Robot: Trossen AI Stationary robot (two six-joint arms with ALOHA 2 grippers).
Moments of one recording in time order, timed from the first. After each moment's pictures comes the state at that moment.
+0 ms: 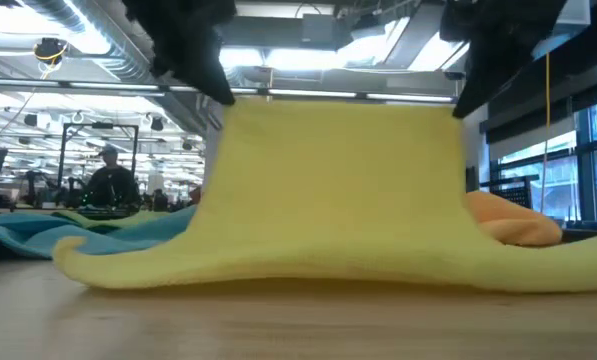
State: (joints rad) left arm -0.18 1.35 1.00 -0.58 -0.66 -0.60; right arm 0.12 1.11 0.90 -0.80 0.27 0.41
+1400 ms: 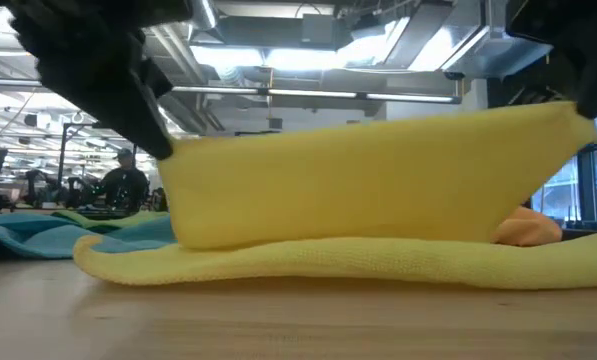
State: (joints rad) left arm -0.57 1.59 0.91 -0.33 -0.43 -0.56; right arm 0.49 1.14 0.58 -0.22 -0.04 0.57
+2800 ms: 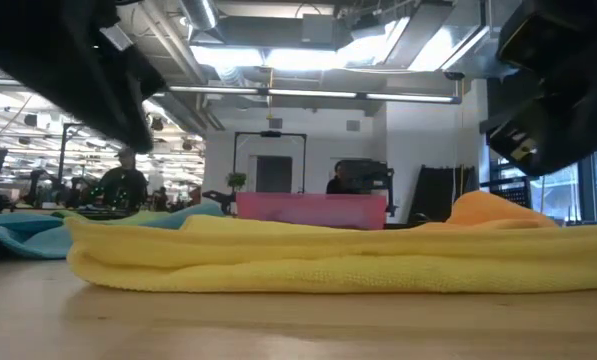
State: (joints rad) left arm -0.61 1.61 0.91 -0.22 -0.35 -0.54; right arm 0.49 1.31 0.47 0.17 -0.01 0.51
